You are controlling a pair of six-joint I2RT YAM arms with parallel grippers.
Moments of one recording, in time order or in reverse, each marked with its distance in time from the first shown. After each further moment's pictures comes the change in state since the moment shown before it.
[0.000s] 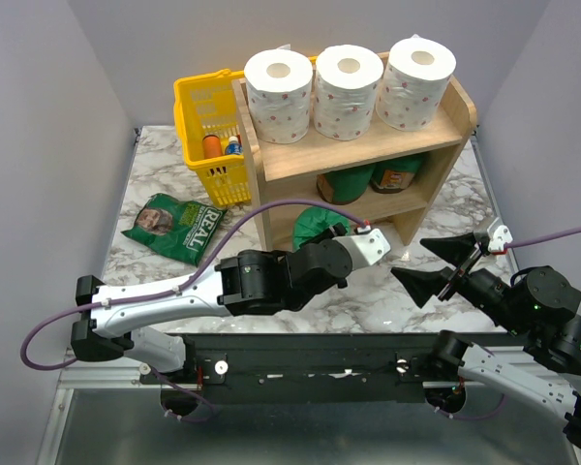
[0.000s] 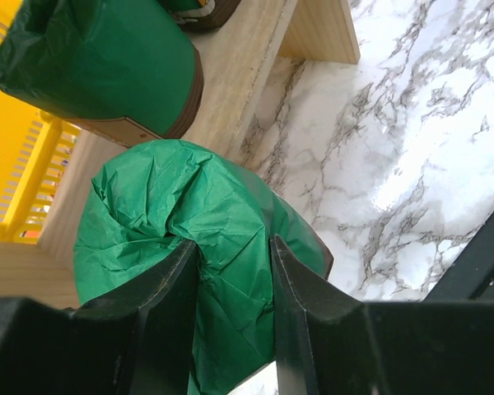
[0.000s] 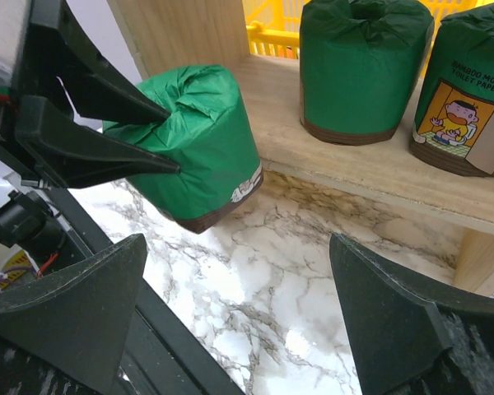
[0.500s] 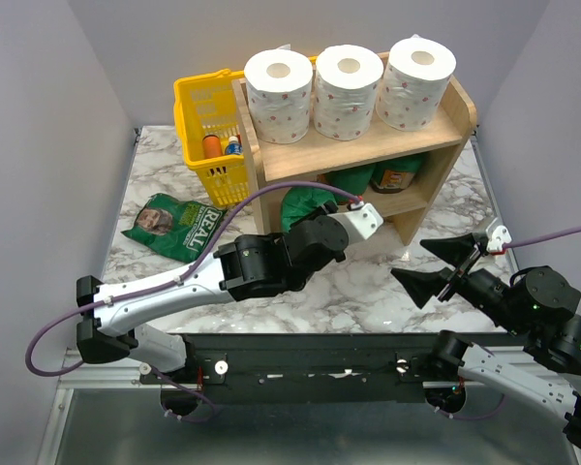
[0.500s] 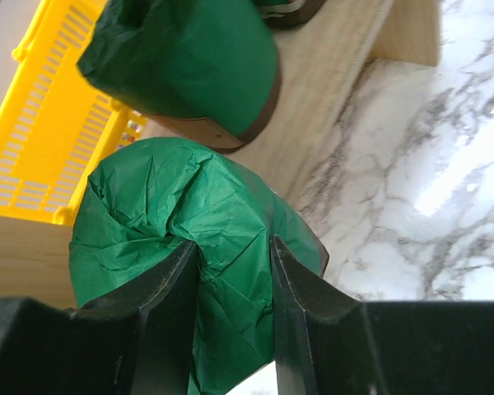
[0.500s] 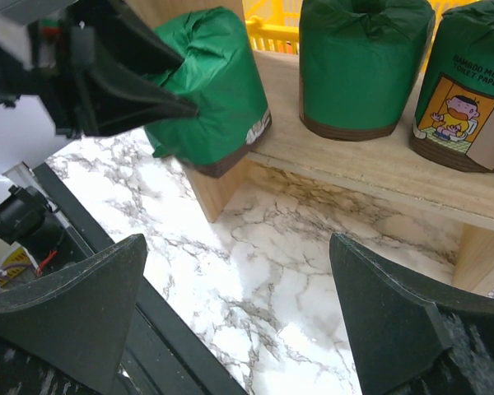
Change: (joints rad) left arm 0.076 0.021 0.048 0.000 -0.052 0.068; right arm 0.000 0.000 0.000 -0.008 0.000 0.002
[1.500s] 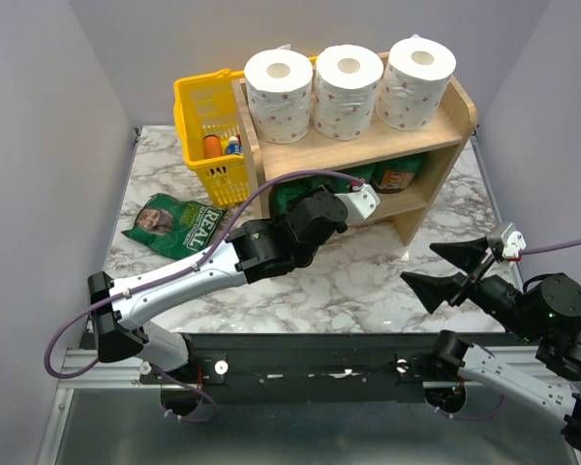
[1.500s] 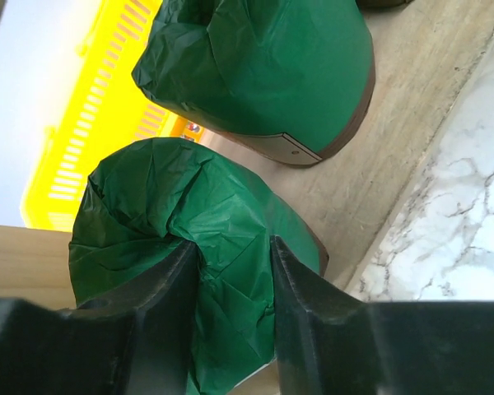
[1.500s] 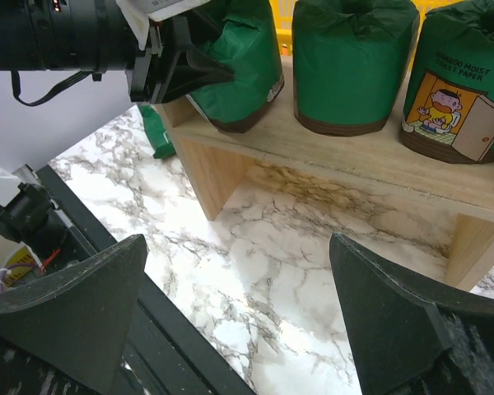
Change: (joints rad) left arm 0.166 0.058 -0.017 0.111 -0.003 0.182; right arm 0.000 -0.044 0.024 -0.060 0.008 0.003
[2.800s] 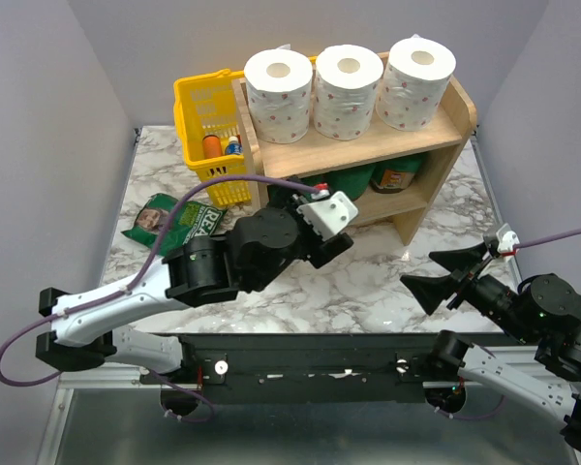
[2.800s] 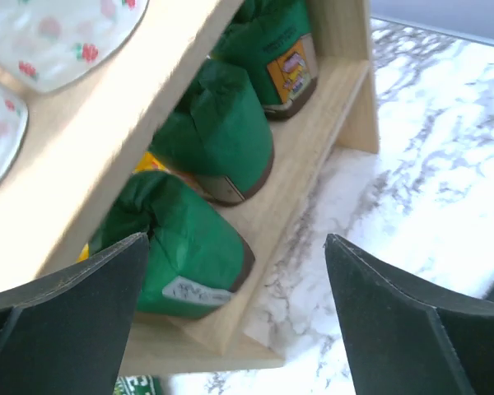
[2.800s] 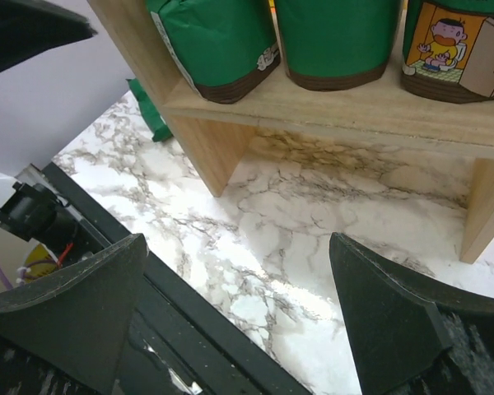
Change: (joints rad) left arm -0.158 -0.164 0.087 -0.037 0.103 -0.156; right arm 0.000 -0.001 -0.005 -0.081 0.040 0.122
